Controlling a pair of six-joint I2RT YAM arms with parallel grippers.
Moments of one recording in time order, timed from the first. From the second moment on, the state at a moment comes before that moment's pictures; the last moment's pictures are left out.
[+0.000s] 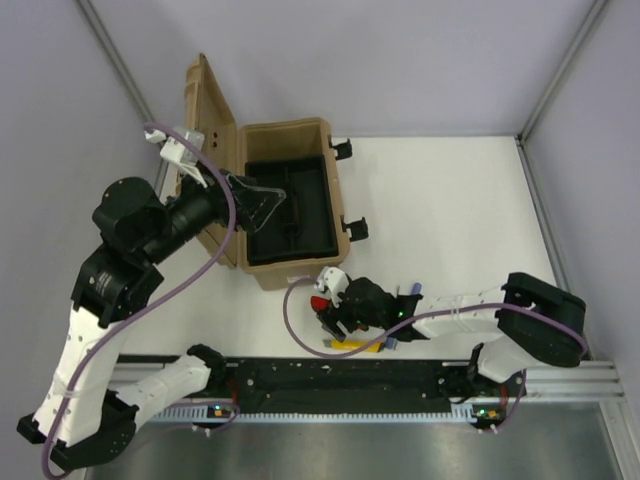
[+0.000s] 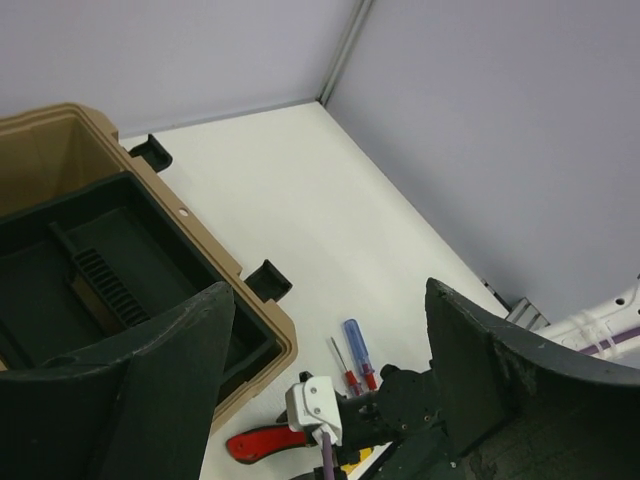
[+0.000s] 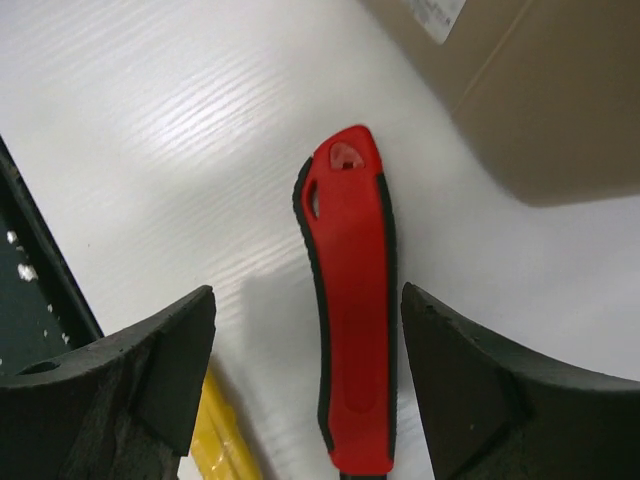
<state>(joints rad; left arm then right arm) -0.52 0.93 1.52 -0.61 0.24 -0.39 1.14 1.49 0.60 0.26 0.07 0.10</state>
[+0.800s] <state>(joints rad) -0.52 0.88 1.50 -0.68 0.19 -0.36 1.12 1.49 0.48 0.39 0.12 0.21</state>
